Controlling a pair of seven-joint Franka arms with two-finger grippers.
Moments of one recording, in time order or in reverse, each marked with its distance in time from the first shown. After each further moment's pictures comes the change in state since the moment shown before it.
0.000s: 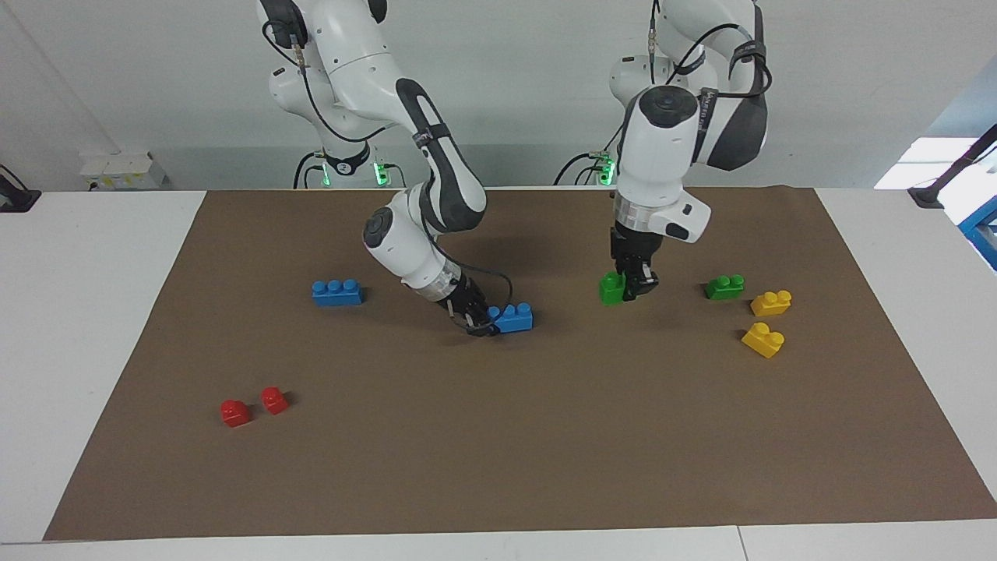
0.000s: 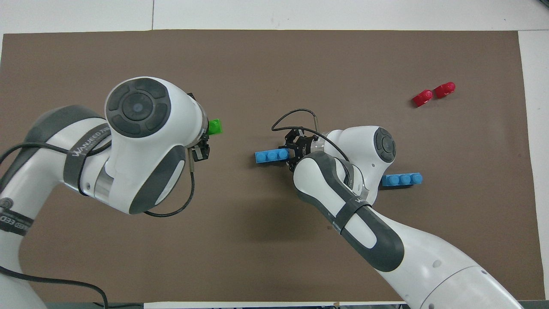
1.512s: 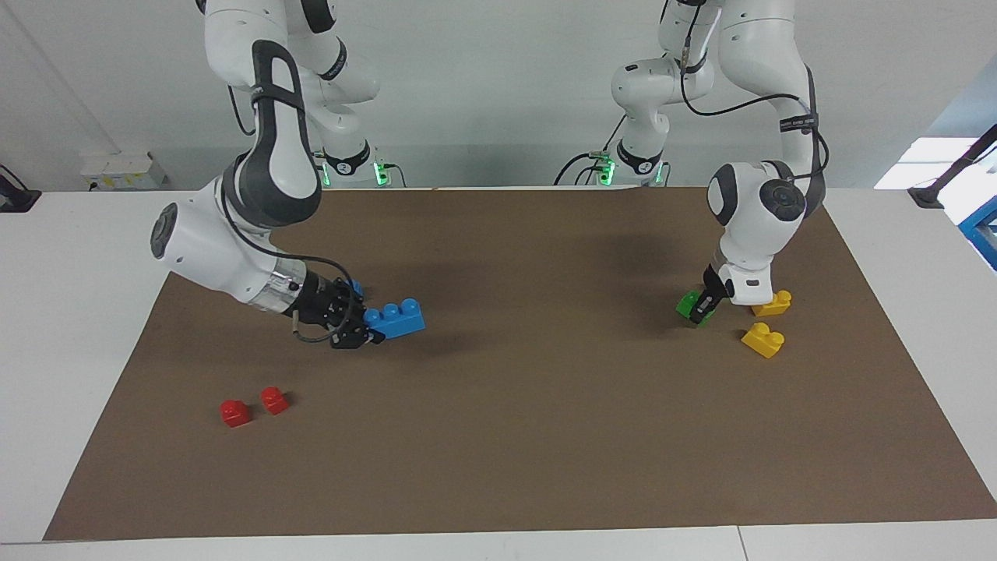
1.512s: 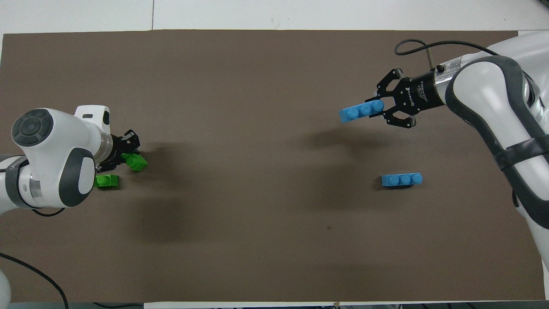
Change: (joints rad) left arm 0.325 0.042 -0.002 -0.384 -0.092 0.334 1.261; right arm -0.486 -0.020 -0.022 0.325 -0.243 -0.634 -0.211
